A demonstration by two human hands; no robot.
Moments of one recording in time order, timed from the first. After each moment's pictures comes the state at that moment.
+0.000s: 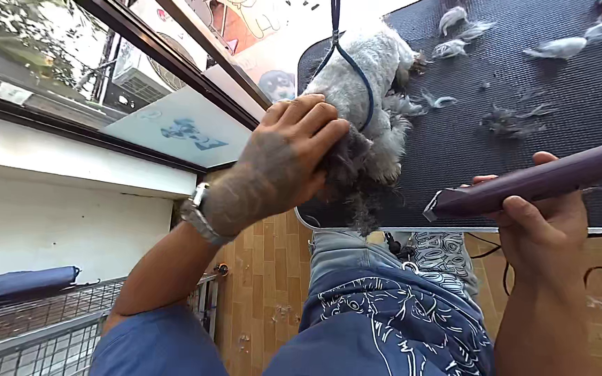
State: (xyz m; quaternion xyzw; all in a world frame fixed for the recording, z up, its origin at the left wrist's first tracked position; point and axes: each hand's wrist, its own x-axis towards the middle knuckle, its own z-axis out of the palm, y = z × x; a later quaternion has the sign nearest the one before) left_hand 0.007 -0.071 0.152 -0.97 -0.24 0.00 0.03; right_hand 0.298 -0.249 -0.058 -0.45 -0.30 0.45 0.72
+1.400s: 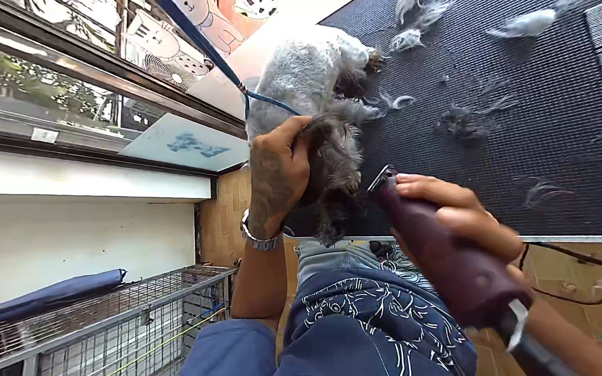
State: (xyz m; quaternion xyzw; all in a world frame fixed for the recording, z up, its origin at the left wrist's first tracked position) left_hand 0.121 -0.073 0.091 -0.86 -0.46 -0.19 -0.09; right_hand 0.316 -0.212 -0.022 -0.34 -0.63 0.18 0.67
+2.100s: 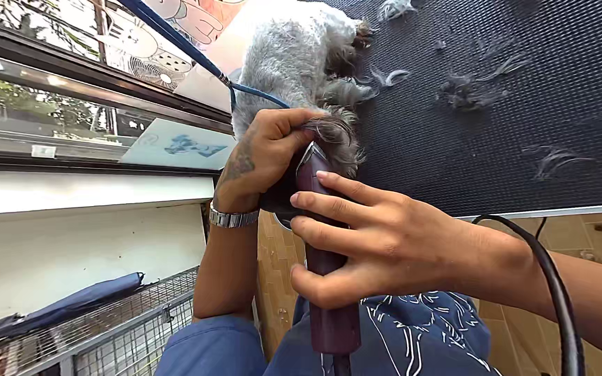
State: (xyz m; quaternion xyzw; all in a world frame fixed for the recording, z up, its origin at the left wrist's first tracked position) left_hand 0.121 -0.035 0.100 -0.82 -0.35 -0.07 -0.45; right_hand 0.284 -0.182 0.039 -0.22 -0.85 0.07 0.48
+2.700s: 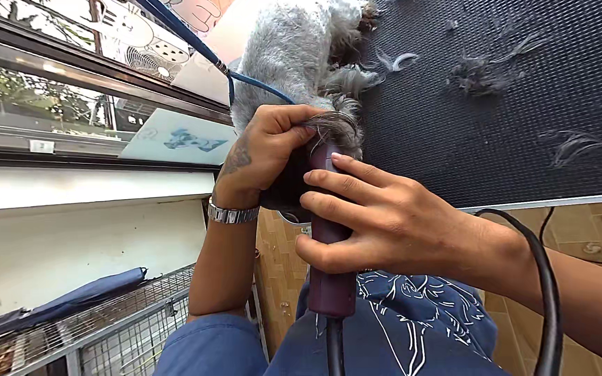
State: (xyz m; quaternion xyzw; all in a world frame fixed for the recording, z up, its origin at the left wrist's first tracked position) left_hand 0.107 -0.040 0.094 -0.76 -0.36 -0.09 -0.53; right_hand 0.274 -0.183 0.029 -0.28 -0.83 0.07 0.48
